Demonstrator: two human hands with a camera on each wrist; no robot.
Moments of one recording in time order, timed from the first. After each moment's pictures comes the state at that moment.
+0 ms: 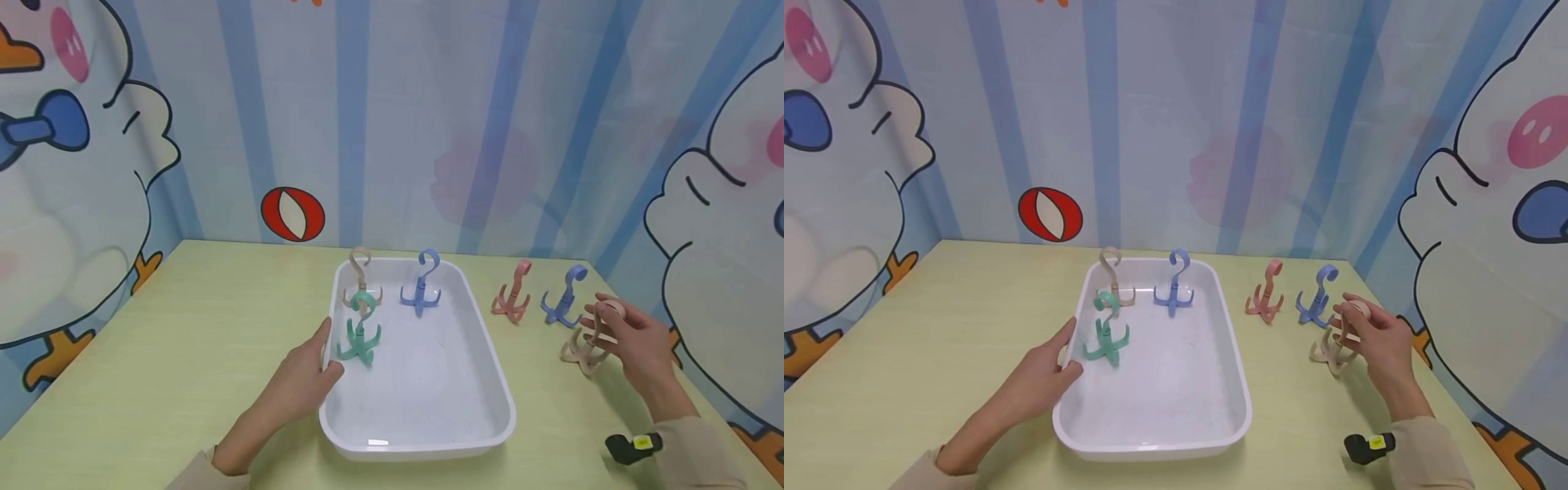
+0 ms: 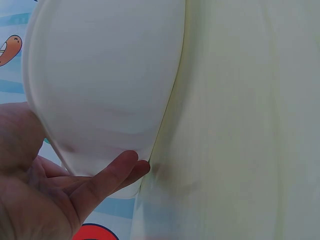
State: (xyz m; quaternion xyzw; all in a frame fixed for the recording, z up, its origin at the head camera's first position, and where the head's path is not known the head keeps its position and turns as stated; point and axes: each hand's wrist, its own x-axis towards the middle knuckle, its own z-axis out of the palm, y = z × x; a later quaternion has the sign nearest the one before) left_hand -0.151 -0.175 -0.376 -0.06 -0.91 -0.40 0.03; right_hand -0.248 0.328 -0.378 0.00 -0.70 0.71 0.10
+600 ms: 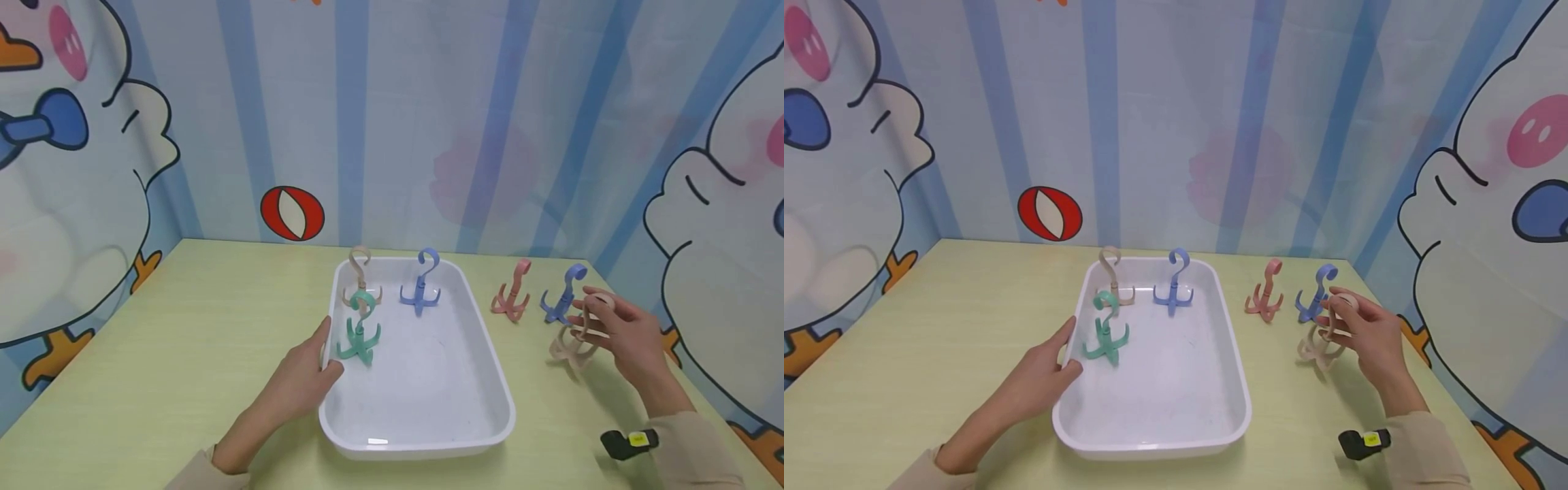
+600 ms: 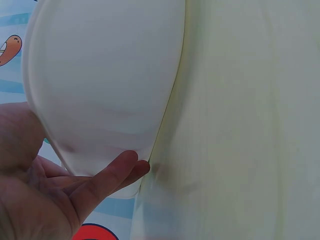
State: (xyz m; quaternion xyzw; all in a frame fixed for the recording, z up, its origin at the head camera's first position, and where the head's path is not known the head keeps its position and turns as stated) left_hand -0.153 -0.175 -0.378 -0.05 -0.91 -0.40 0.02; right_hand -0.246 0.315 -0.364 0.04 -0.71 0.70 0.07
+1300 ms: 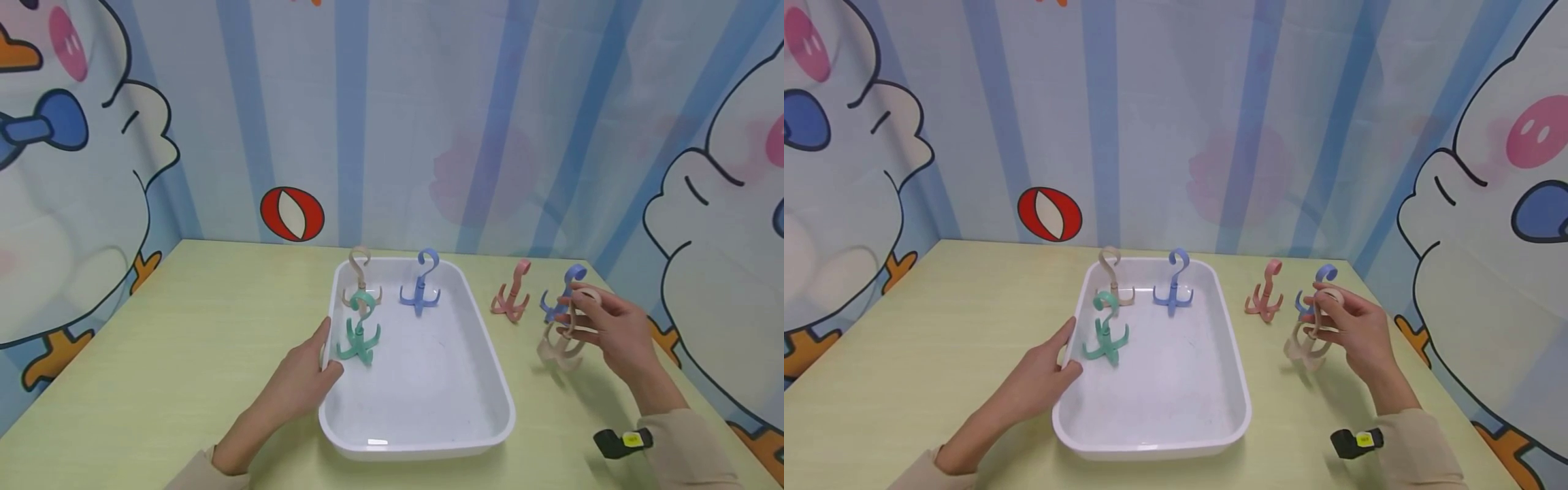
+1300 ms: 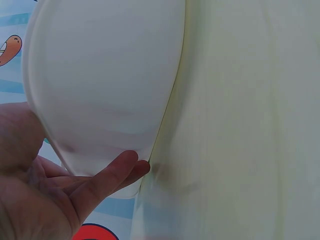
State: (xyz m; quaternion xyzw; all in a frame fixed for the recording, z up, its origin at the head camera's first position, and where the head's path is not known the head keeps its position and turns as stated) left_hand -0.153 -0.175 -0.377 -0.05 -0.92 -0.40 0.02; right_hand -0.240 0.290 -0.351 0.08 -0.71 0.69 0.06
